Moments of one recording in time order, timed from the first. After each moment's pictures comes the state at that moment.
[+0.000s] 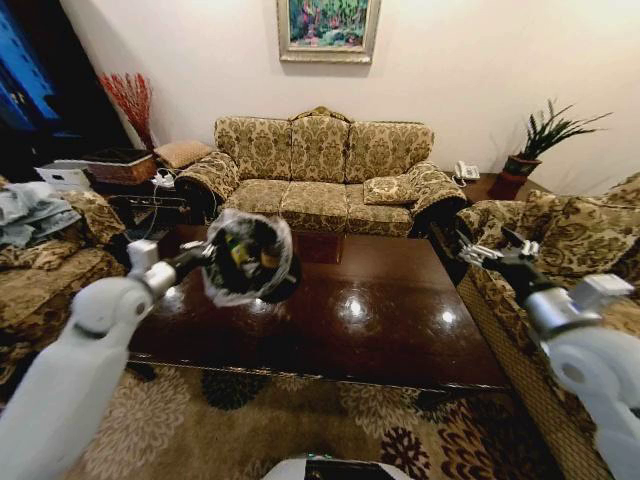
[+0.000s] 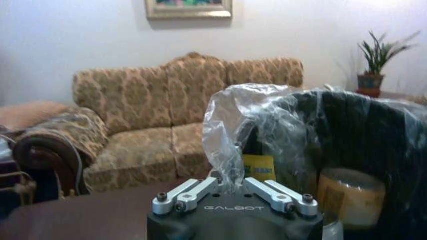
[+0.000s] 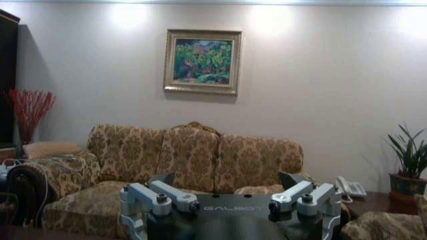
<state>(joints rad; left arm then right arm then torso) 1.25 -0.82 -0.95 -2.07 -0.72 0.60 0.29 -1.53 0.88 1.01 2.40 0.81 -0.35 0.15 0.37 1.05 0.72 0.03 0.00</state>
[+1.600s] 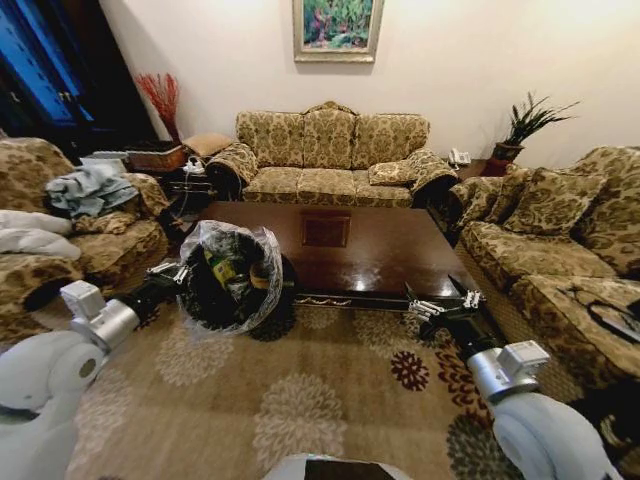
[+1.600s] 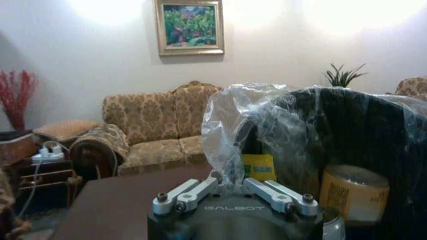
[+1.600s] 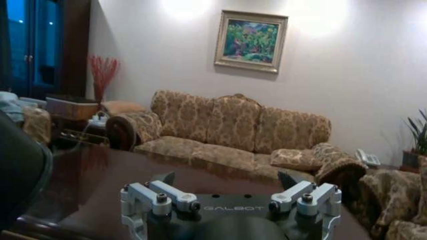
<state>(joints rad) 1.47 -0.95 -1.15 -2.29 -0.72 0.55 0.35 -1.64 1.04 0.70 2.50 0.42 -0.36 0.15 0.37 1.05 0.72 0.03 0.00</state>
